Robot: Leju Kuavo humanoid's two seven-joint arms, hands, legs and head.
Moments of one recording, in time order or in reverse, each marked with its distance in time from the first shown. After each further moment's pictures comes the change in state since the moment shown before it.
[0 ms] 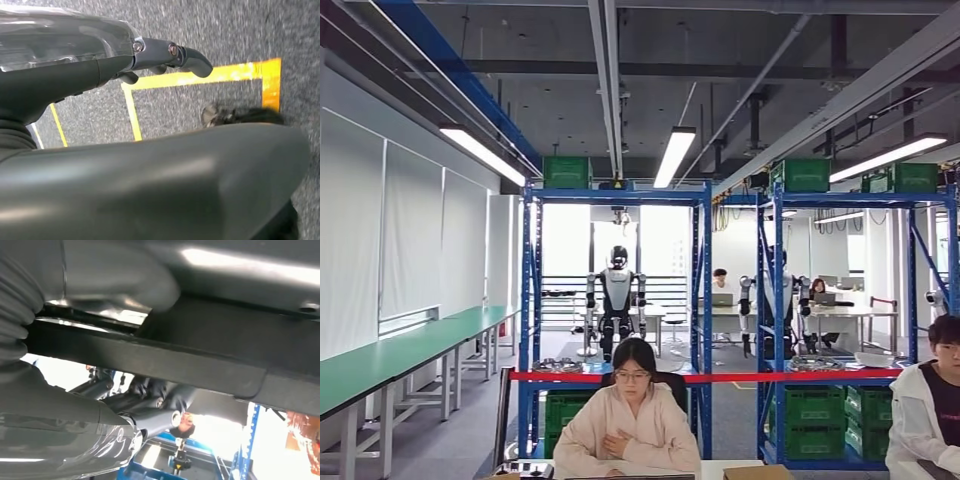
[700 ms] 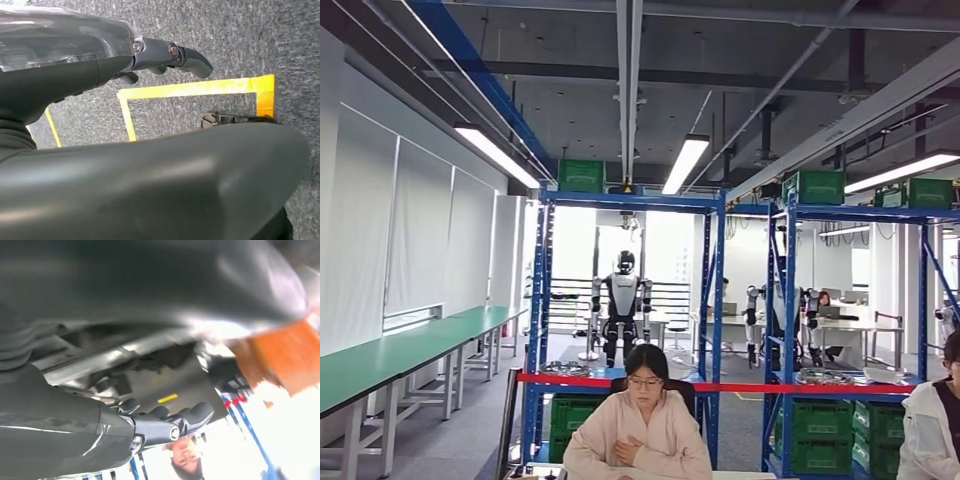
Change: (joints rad) left arm 0.010 0.007 -0.001 0.004 -0.003 -0.006 -0.035; right arm 0.136 -0.001 -0.221 -0.271 -0.667 0.260 -0.295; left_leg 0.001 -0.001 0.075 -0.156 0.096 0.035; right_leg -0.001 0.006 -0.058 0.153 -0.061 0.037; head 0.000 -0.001
